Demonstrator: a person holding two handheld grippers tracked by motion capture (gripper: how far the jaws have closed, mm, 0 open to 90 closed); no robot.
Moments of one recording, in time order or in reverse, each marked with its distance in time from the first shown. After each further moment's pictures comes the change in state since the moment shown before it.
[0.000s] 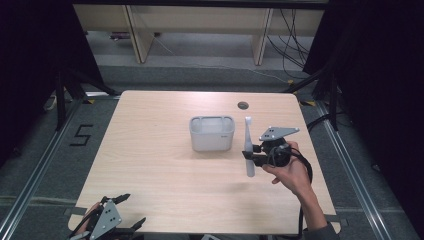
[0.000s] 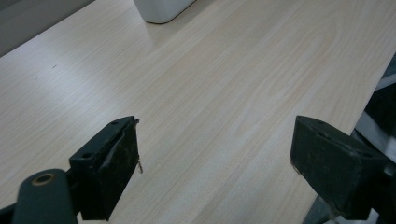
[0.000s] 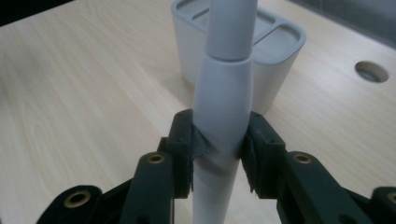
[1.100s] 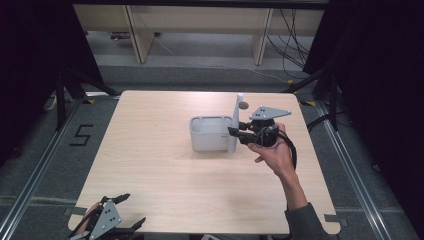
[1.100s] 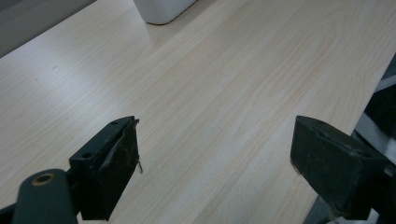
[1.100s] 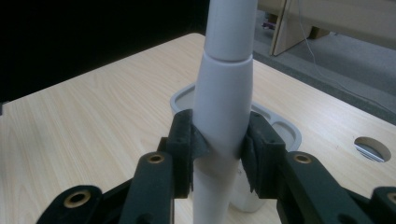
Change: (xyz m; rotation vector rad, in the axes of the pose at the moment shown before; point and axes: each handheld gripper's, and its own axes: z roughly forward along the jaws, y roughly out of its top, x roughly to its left) left arm -0.002 -0.001 0.001 -0.033 -0.002 -0.023; right arm -0.006 0.050 0.022 -0.212 0.014 -0.006
